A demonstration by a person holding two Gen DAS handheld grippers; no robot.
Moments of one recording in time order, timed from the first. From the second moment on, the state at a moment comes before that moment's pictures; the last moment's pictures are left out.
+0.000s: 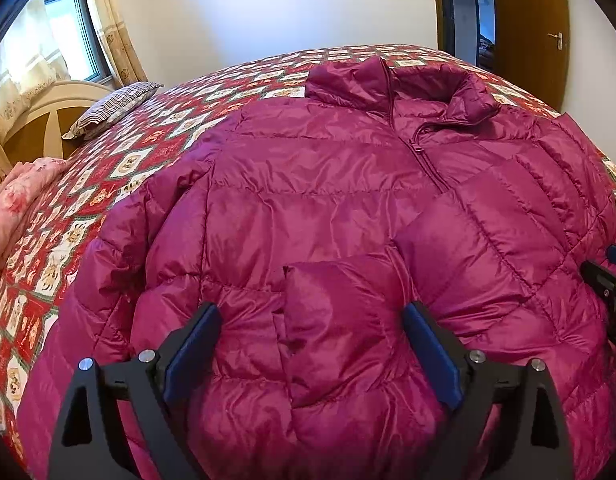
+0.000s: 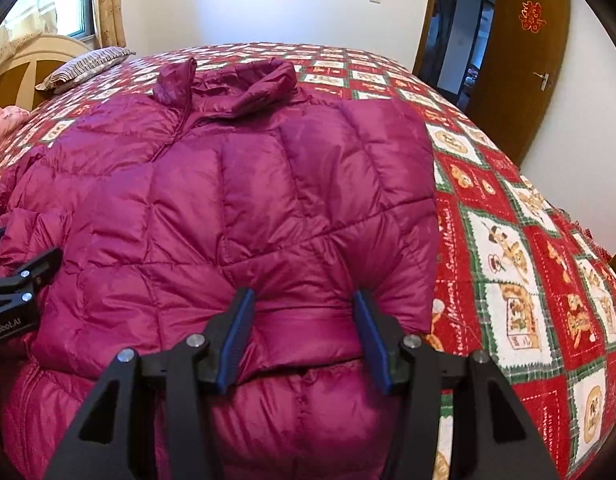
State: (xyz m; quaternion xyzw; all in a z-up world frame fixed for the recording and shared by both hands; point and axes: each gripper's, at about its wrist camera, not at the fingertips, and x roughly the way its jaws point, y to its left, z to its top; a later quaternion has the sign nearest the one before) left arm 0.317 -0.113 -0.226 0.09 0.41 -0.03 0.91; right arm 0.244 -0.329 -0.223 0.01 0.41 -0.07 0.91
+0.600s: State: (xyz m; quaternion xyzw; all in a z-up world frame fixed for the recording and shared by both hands) left arm 0.244 0.102 -0.180 0.04 0.42 0.10 0.90; right arm 0.200 -0.331 -0.193 0.05 0.38 -0.05 0.92
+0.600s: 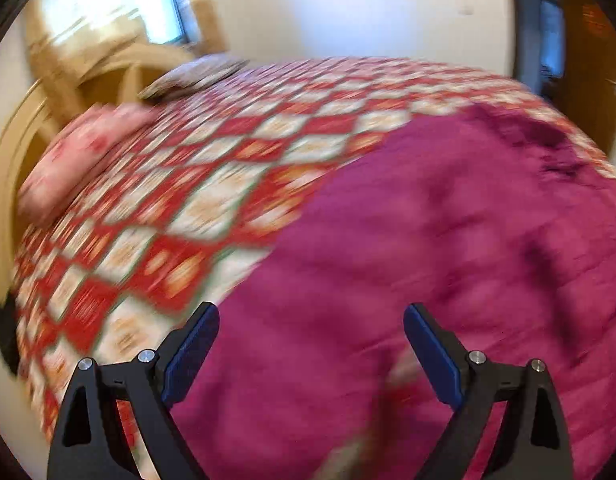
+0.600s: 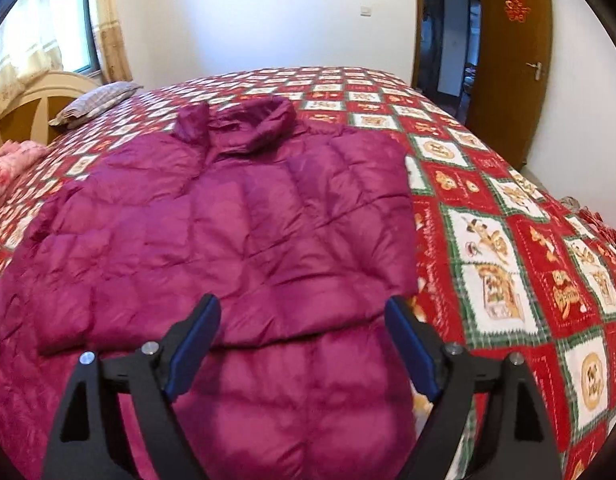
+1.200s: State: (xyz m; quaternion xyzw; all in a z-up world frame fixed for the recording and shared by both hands) left arm 0.241 0.139 -0.186 -0.03 0.42 0.10 0.90; right arm 0.167 -0.326 -0.194 0.05 0.37 -0.04 0.93
